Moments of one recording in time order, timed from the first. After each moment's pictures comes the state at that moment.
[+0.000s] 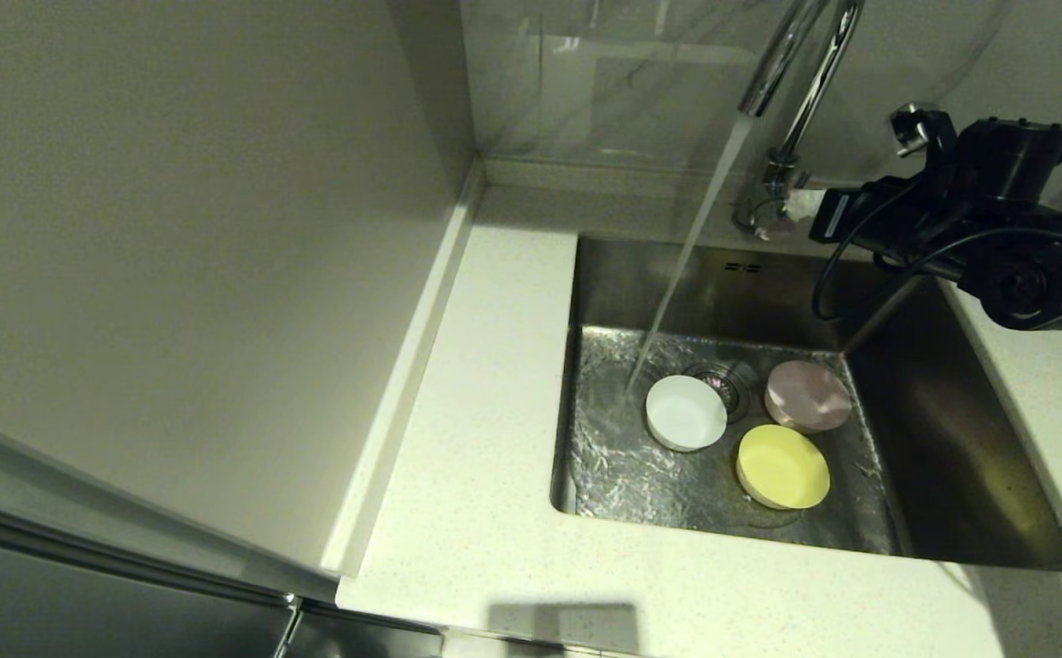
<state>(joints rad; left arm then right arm) 0.00 0.00 0.00 0.00 0.02 -0.02 0.00 2.03 -1.59 -0.52 0.34 0.08</state>
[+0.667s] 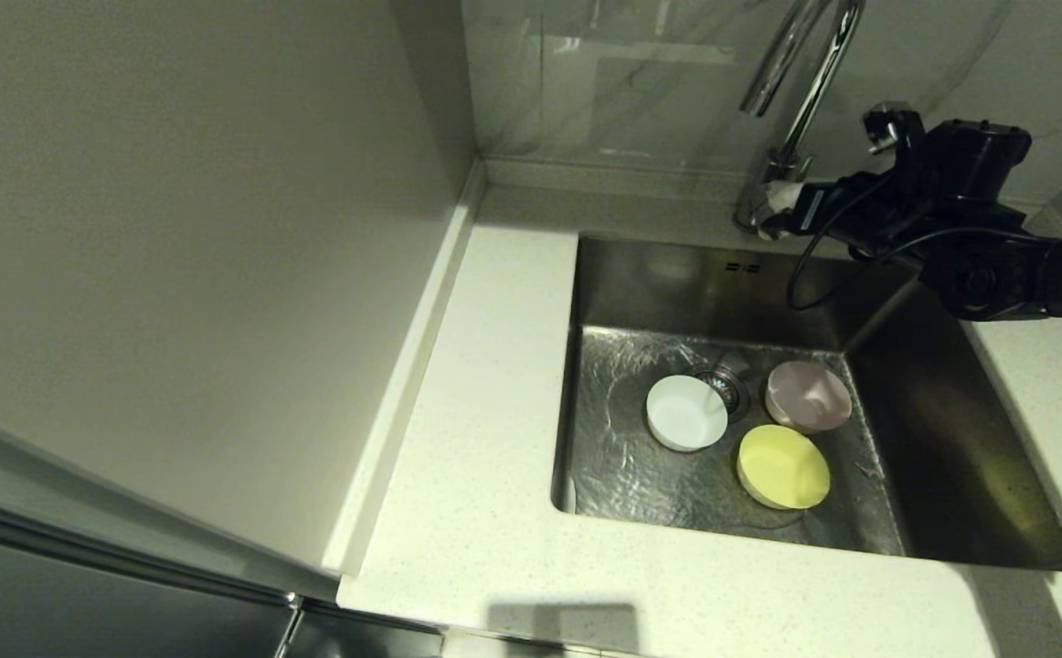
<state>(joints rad) 0.00 0.00 0.00 0.00 0.02 -0.02 0.00 2.15 -1.74 -0.52 0.33 0.08</state>
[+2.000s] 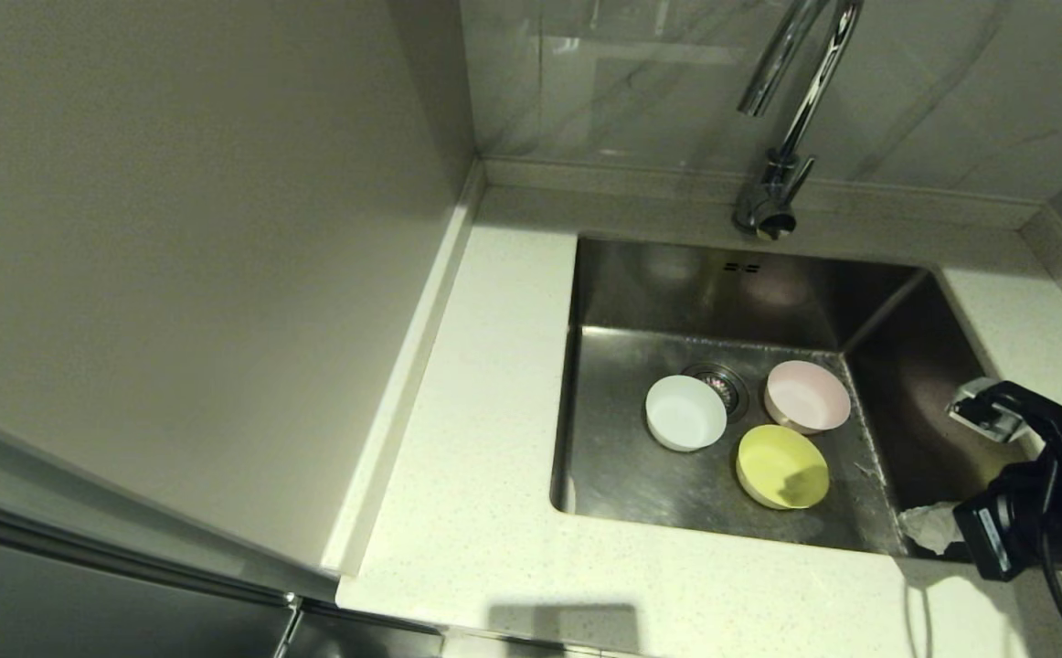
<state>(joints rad) 0.00 0.00 0.00 0.00 0.02 -0.02 -0.06 1.46 -0.74 0.17 0.29 -0.30</state>
